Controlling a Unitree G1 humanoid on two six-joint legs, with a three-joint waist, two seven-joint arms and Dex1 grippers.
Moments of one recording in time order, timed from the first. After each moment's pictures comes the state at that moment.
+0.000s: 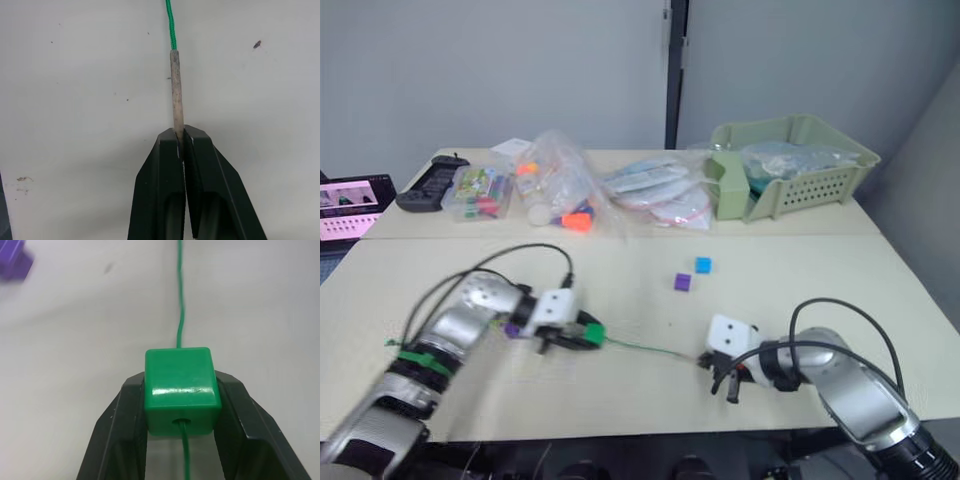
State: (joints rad) left arm -0.69 0.71 -0.32 0.58 -0.09 -0.26 -1.43; right arm -0.21 -0.90 0.23 -0.44 0.20 0.58 0.98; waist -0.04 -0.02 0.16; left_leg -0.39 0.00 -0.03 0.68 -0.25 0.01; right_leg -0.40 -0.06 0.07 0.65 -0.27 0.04
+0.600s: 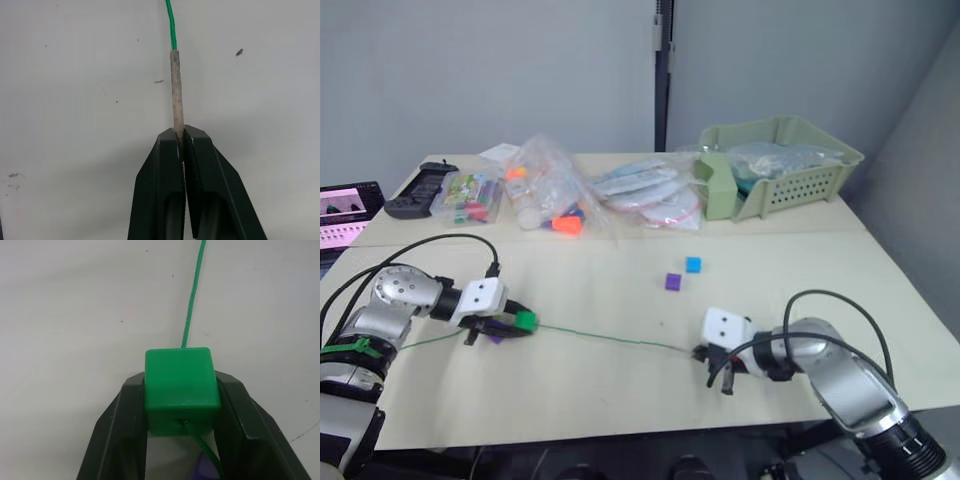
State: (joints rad) left arm -0.70 0.83 -0.23 0.80 -0.09 -0.37 -1.52; right arm -0.27 -0.86 0.26 -0.39 0.18 0.56 0.99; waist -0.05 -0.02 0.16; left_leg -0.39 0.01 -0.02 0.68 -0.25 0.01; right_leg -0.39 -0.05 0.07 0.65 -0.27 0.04
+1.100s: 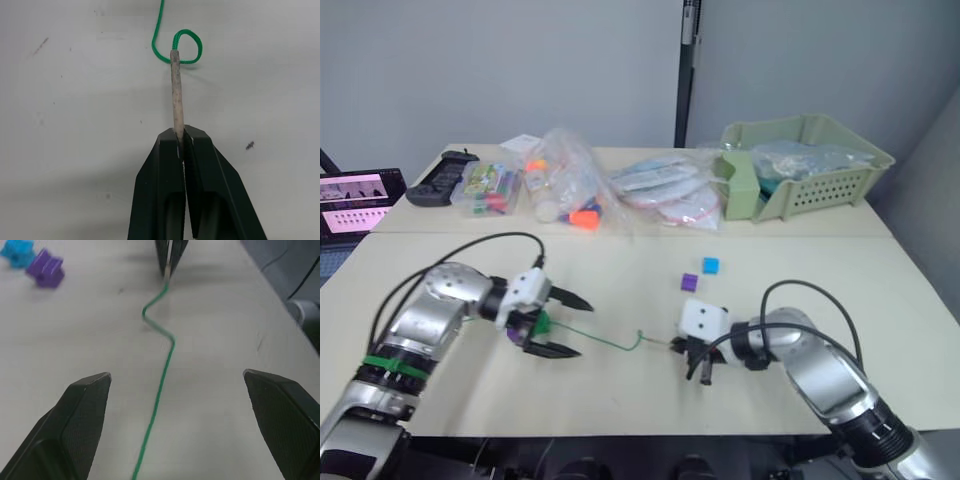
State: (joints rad) left arm -0.58 0.64 -0.22 0.20 -0.25 0.08 -1.50; right arm -0.38 -0.78 0.34 -0.38 0.16 0.58 0.99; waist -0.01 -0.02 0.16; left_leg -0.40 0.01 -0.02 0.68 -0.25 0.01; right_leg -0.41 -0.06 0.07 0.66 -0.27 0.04
